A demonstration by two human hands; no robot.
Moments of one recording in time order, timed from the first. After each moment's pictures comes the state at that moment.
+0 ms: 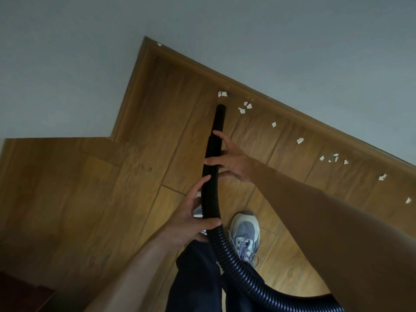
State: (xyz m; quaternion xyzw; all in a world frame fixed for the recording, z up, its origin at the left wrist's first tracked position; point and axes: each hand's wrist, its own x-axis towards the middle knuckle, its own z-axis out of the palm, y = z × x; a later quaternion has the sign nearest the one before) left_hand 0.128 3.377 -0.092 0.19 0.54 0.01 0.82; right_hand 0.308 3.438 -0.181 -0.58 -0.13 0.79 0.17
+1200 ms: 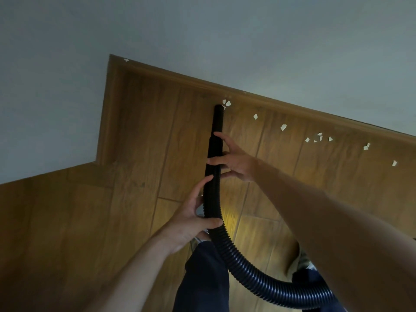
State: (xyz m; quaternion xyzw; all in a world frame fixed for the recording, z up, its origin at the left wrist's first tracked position) left_hand 0.138 3.398 -0.100 0.21 0.49 -0.07 0.84; right_hand 0.331 3.421 -0.177 -0.61 -0.06 0.76 0.22
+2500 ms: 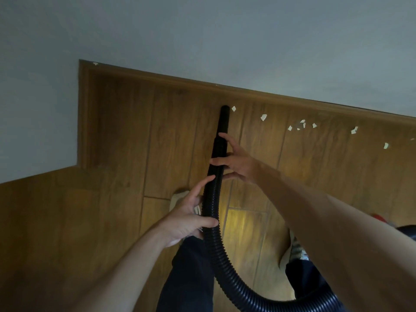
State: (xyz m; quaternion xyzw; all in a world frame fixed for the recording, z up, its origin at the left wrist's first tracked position) left_hand 0.193 3.375 -0.093 0.28 0.47 -0.16 0.82; right_hand 0.389 3.362 -0.177 -0.61 -0.02 0.75 0.26
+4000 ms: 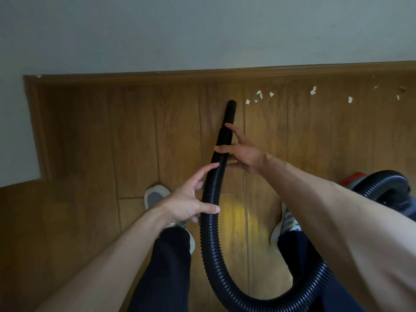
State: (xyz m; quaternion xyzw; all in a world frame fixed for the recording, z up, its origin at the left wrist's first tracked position) left_hand 0.275 3.308 -0.096 0.40 0.40 -0.27 0.78; right_hand 0.463 3.243 -0.177 -0.61 0.06 0.69 0.38
